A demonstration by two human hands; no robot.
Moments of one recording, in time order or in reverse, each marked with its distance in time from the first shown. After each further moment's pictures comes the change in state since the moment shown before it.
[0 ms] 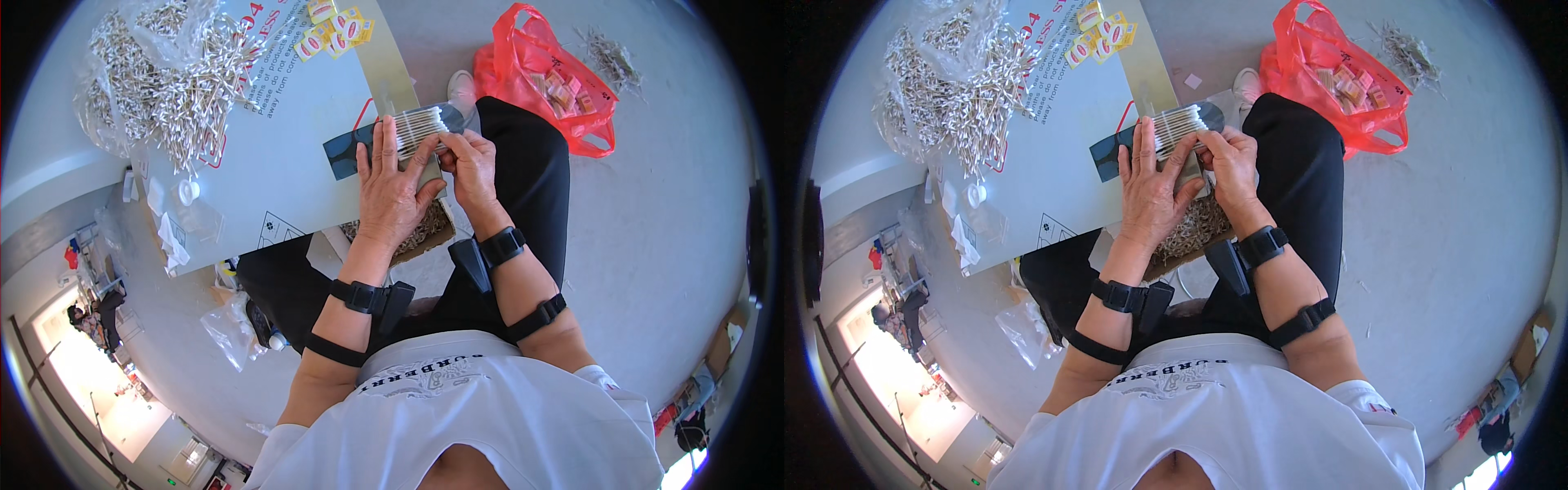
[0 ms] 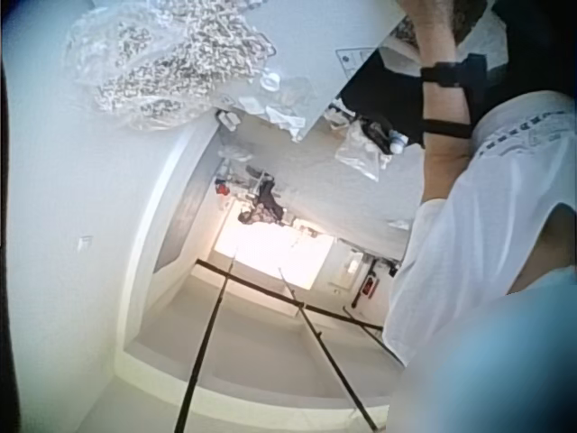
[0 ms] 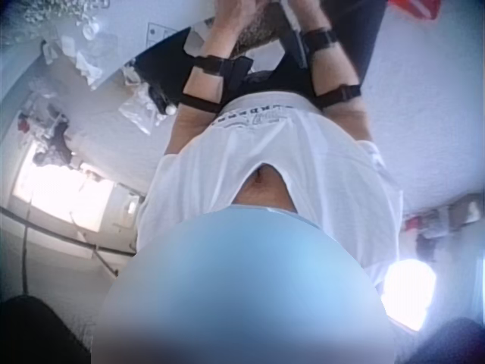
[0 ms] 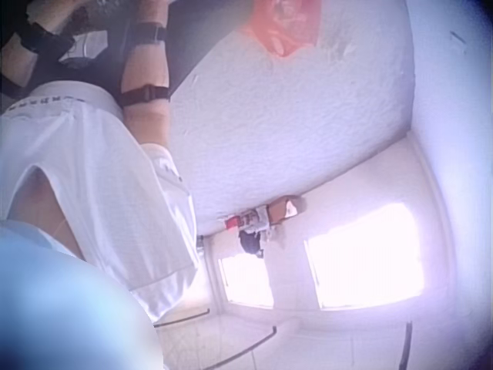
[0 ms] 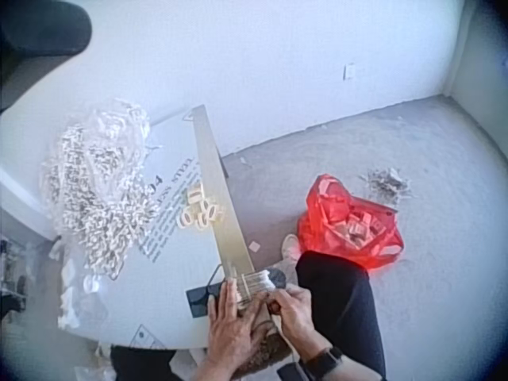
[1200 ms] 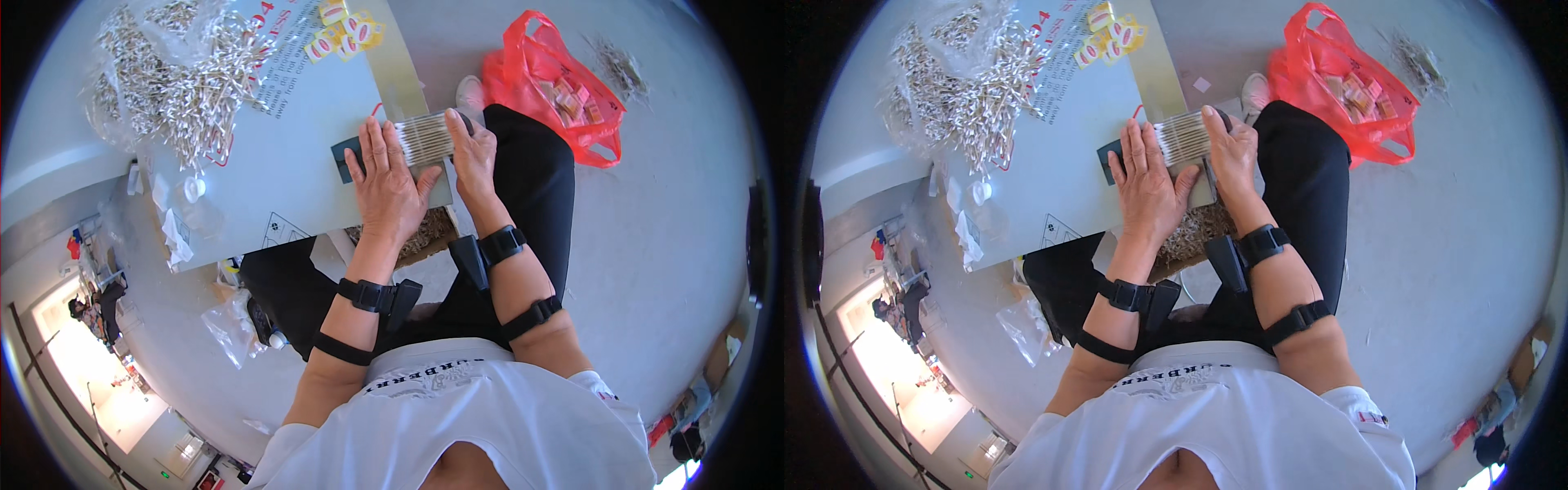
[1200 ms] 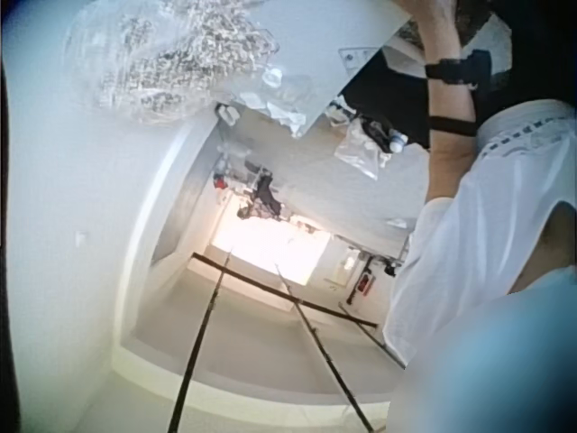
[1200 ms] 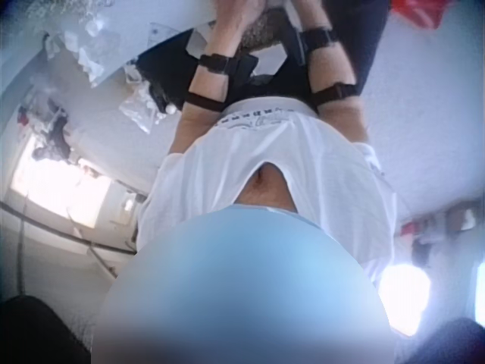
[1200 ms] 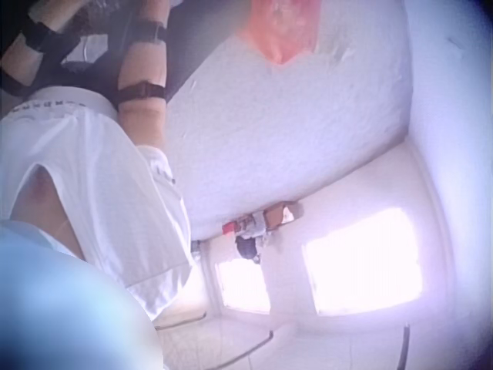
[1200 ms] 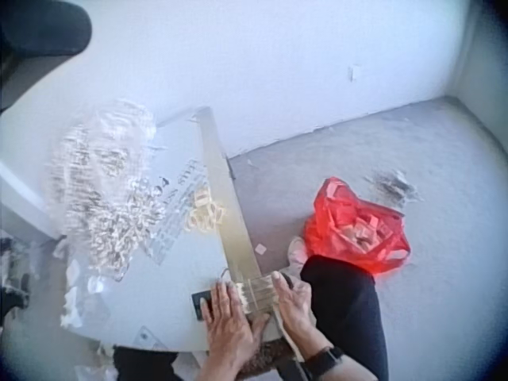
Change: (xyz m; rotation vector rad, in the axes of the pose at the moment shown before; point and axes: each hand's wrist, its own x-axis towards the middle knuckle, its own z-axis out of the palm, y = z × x) left_hand 0.009 -0.003 0.003 0.115 0.044 -0.205; right_hand 0.024 0.000 0.018 -0.242 0.009 -0.179
